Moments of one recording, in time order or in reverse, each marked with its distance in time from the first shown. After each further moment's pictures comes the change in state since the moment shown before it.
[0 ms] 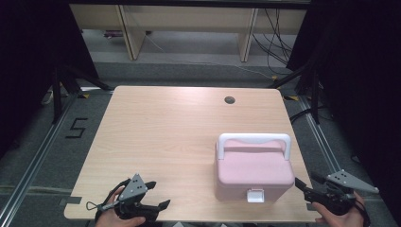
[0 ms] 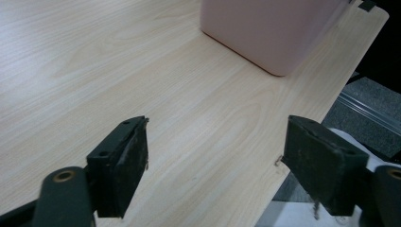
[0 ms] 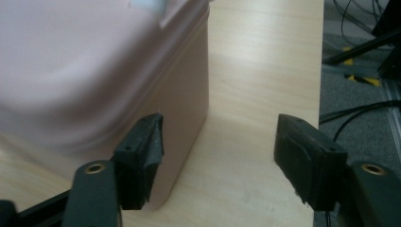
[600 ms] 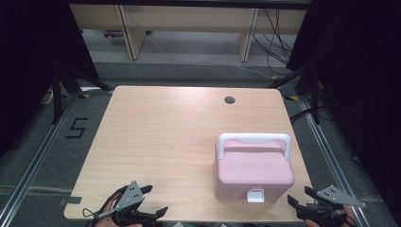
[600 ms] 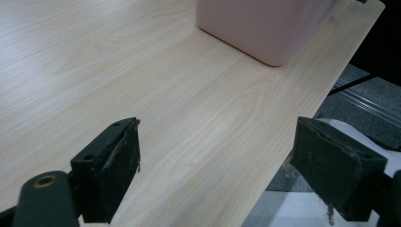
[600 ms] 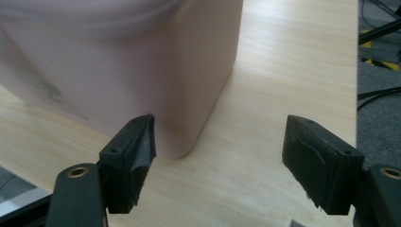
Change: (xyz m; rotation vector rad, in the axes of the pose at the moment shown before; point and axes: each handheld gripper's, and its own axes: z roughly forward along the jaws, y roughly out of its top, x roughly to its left) left arm -0.007 -0.016 -0.006 0.003 0.019 0.052; right arm 0.018 -0.038 0.002 0.069 0.027 -0.038
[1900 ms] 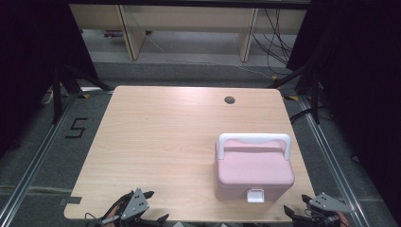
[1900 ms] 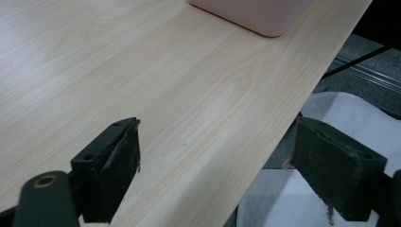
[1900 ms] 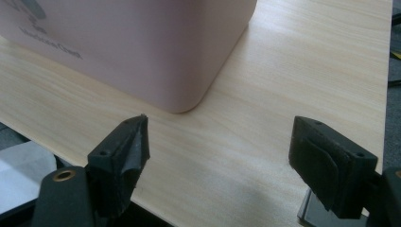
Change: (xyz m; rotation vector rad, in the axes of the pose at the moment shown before) left arm -0.011 -0.010 0.006 0.034 0.018 0.056; right arm 0.006 -0.024 0.010 0.092 0.015 -0.033
